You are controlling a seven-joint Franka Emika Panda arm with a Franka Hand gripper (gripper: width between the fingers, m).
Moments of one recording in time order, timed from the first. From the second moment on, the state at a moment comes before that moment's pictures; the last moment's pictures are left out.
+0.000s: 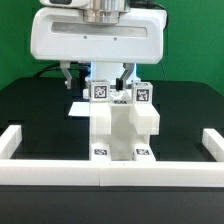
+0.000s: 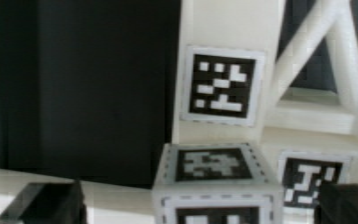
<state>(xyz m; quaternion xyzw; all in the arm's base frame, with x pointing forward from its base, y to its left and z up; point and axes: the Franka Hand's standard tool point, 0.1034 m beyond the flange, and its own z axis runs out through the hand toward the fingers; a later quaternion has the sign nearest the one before) 0.570 -0.062 0.118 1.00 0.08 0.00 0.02</state>
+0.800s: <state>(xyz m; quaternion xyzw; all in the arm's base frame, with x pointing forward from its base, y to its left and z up) 0.570 -0.062 0.118 1.00 -0.04 0.00 0.02</state>
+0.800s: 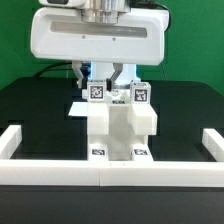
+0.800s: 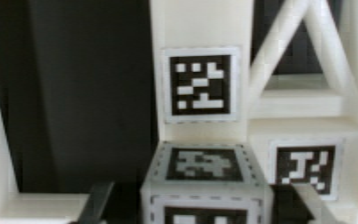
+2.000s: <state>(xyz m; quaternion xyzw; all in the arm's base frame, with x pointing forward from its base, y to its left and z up) 0.570 -0.059 0.117 0.91 -0.41 0.01 0.02</state>
